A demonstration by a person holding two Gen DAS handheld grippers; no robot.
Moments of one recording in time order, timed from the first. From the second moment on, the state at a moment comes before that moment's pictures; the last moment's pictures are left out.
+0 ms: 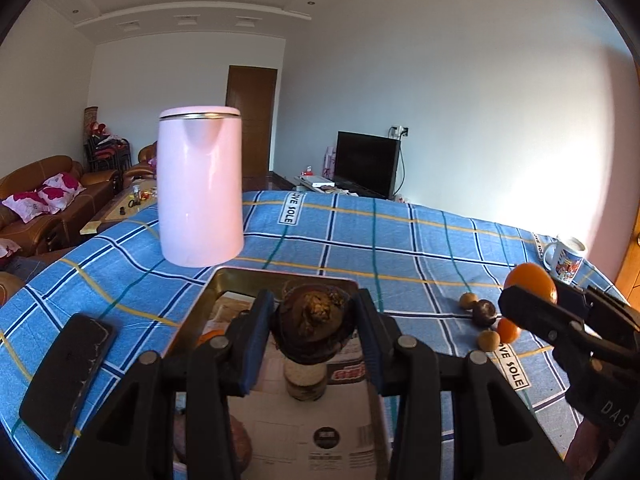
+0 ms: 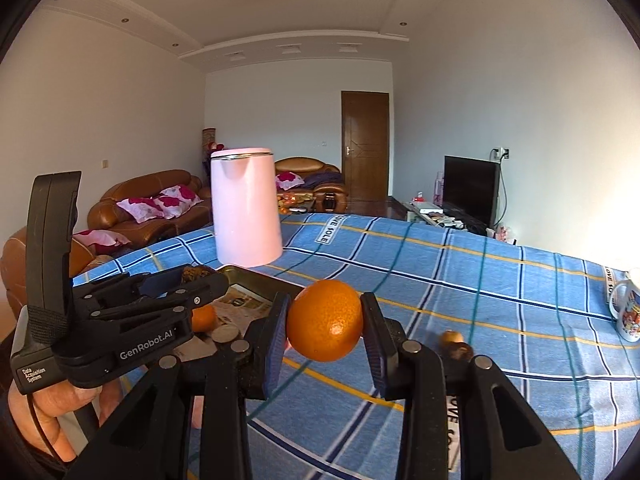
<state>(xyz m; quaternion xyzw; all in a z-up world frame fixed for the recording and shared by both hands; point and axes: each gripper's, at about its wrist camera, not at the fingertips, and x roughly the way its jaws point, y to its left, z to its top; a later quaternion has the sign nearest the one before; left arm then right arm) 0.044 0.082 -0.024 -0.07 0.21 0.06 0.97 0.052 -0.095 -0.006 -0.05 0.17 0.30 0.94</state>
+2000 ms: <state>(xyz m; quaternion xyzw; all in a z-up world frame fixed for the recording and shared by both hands) 0.113 -0.020 -0.034 -0.01 0.30 -0.02 0.95 0.169 -0.188 -0.081 -0.02 0.41 0.16 0.90</state>
